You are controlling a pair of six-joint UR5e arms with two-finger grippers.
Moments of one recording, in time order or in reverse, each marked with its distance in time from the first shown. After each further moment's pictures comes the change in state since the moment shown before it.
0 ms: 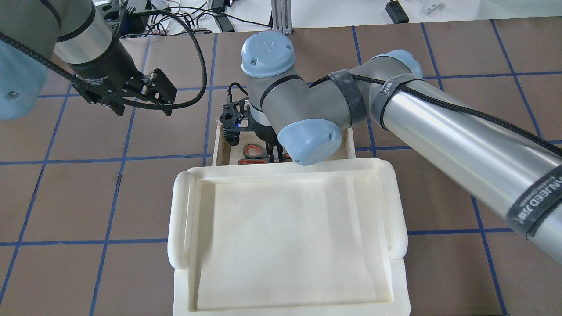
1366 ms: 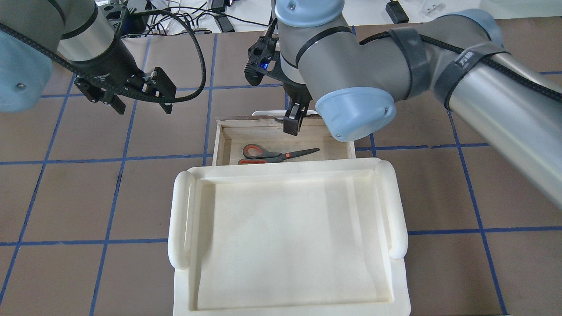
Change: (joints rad) left arm 0.010 -0.033 0.015 0.006 0.007 0.004; right arm -0.115 -0.163 -0.034 0.015 -0.105 0.436
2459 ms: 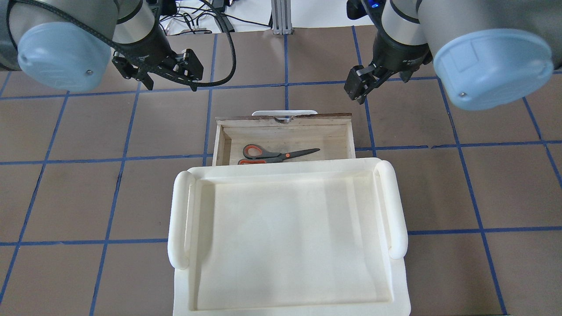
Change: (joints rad) left arm -0.095 -0.159 0.077 0.178 0.017 -0.069; right arm -0.213 -0.177 0.004 0.220 -0.006 0.532
